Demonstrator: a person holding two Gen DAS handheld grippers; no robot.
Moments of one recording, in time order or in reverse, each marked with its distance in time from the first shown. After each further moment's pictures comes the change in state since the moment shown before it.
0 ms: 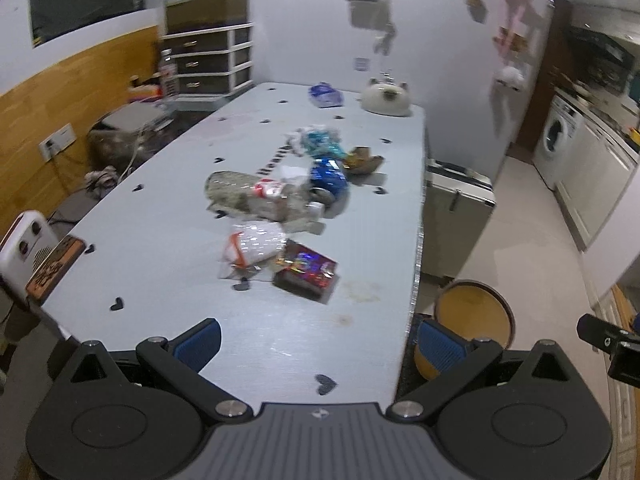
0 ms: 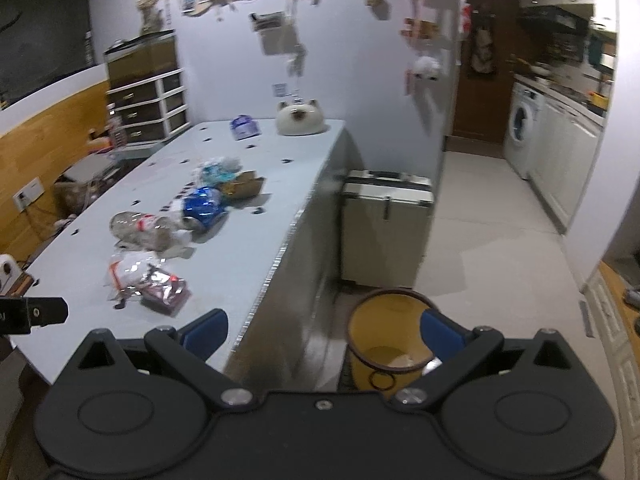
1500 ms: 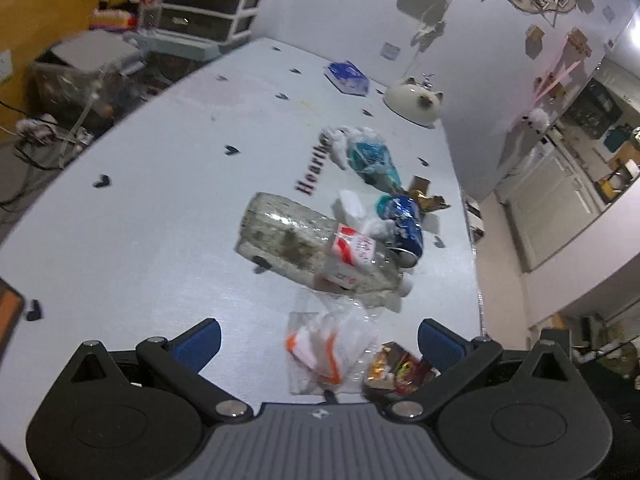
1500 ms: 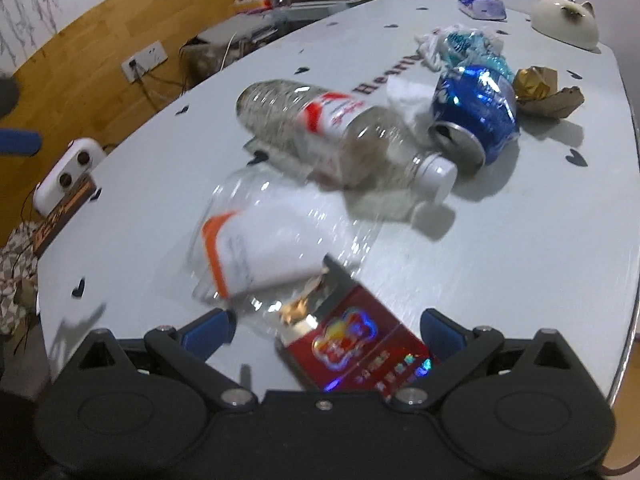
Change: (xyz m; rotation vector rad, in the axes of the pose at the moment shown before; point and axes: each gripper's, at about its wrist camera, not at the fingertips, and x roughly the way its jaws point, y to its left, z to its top) left arm 0.197 0.220 0.140 -0.118 0.156 -0.309; right arm 0.313 0.230 0.020 -0.250 0.338 0.470
